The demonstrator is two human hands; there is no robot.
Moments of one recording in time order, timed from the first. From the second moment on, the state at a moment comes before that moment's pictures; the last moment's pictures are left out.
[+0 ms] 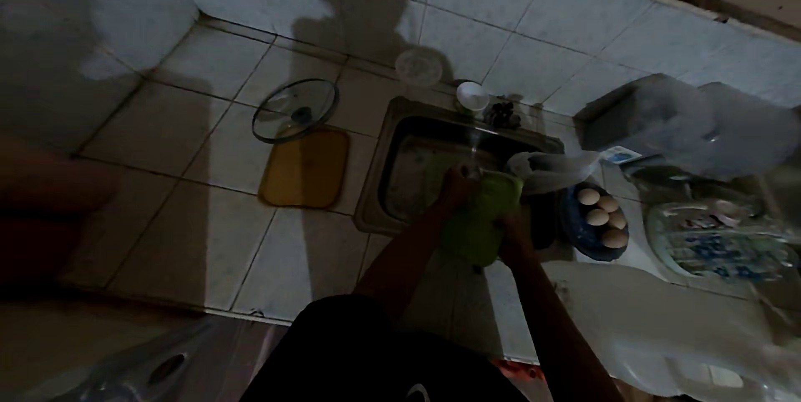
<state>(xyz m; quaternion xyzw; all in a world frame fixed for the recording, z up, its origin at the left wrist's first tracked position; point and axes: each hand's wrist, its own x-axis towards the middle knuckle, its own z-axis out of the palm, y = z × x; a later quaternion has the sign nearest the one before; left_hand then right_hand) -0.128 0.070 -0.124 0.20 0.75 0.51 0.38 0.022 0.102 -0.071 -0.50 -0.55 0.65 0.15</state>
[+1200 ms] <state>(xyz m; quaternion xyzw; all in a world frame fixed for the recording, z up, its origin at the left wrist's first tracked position) -0.133 0.066 -0.125 0.25 0.75 0.54 0.28 0.010 0.111 -0.056 -0.51 -0.60 0.60 0.14</state>
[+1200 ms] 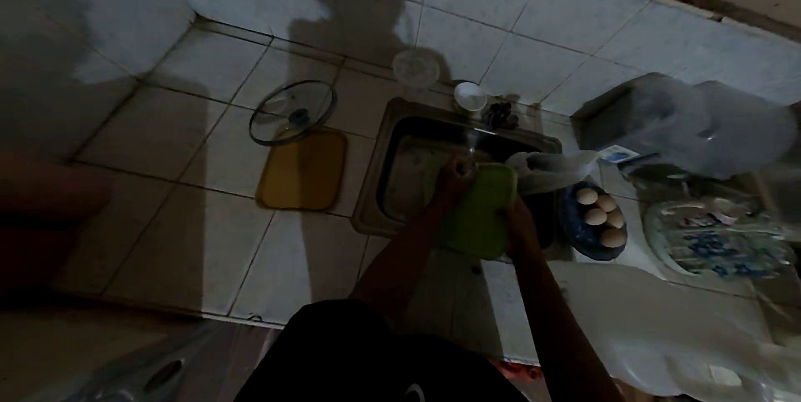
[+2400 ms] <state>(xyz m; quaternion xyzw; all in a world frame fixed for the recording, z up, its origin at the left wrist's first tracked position) -0.123 0.082 -0.109 0.39 0.75 0.46 0.28 0.008 0.117 -0.048 -0.57 -0.42 0.67 0.20</state>
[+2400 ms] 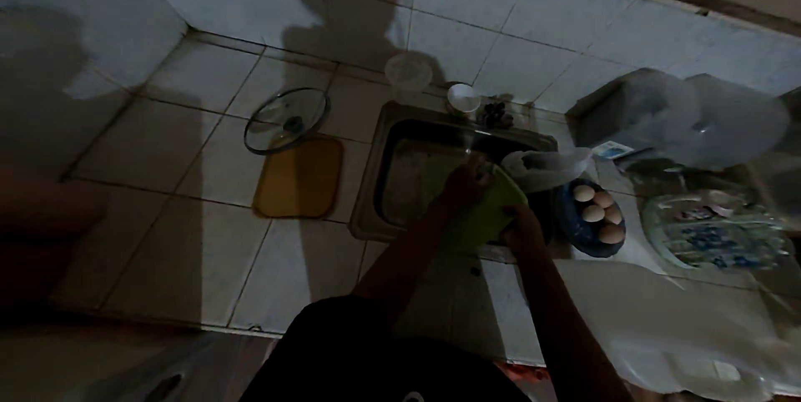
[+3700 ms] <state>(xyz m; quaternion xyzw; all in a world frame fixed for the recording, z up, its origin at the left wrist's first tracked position) -0.152 0.101 -0.072 0.20 0.78 0.55 0.23 0.007 0.121 -0.039 -0.43 -0.78 0.43 0.11</state>
